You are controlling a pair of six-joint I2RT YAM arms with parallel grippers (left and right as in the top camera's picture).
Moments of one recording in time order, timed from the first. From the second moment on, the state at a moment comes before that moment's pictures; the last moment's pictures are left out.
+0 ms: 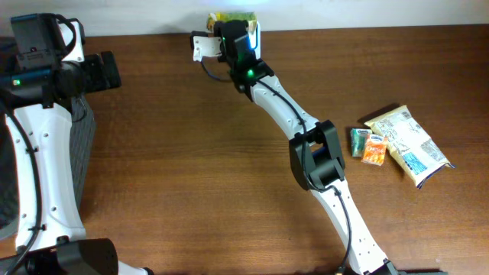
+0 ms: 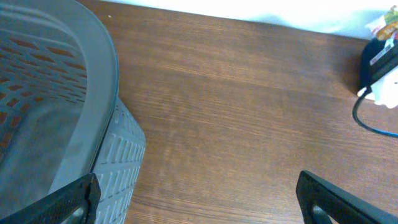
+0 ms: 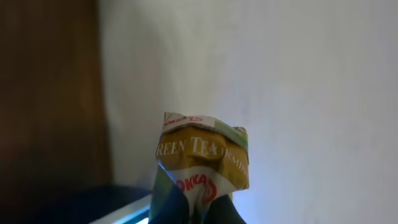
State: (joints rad) left arm 0.19 1.68 1.84 -1.01 0.00 0.00; right arm 0.49 2.76 2.50 -0.03 0.14 -1.36
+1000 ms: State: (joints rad) left arm 0.19 1.68 1.84 -1.01 0.00 0.00; right arm 0.09 2.16 1.86 -1.30 0.12 0.14
